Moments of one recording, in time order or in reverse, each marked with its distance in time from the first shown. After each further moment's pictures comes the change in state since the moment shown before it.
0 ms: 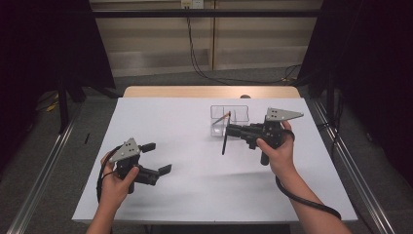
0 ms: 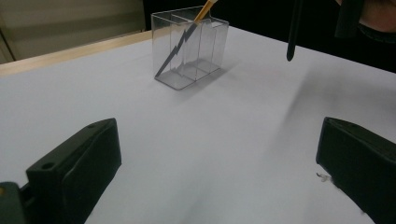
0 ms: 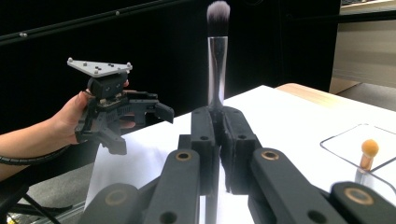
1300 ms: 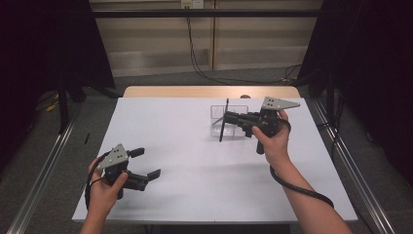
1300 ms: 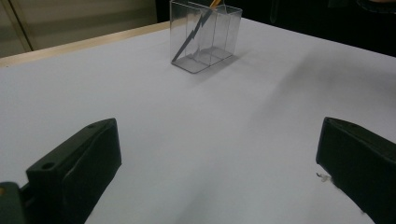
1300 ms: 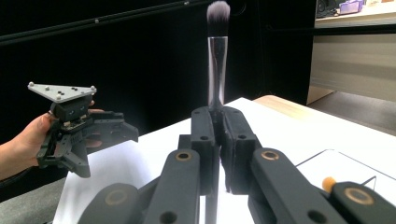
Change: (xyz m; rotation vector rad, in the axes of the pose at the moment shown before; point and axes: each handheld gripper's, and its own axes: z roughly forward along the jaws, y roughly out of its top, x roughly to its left) left arm 0.006 -0.016 -0.025 0.011 0.035 0.005; right arm -0.017 0.018 0.014 -0.027 -0.070 -0.018
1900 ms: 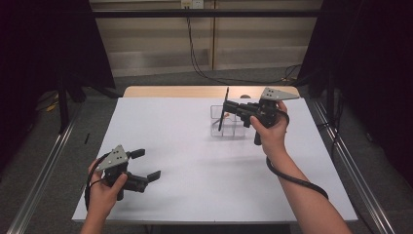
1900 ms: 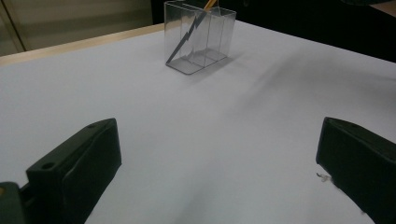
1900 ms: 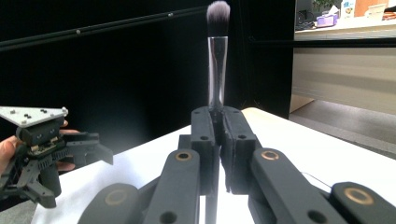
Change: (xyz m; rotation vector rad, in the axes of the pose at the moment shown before) left arm -0.001 -0.002 -0.001 -0.013 -0.019 -0.011; right arm -0.012 0.016 0.010 -0.034 -0.059 -0.002
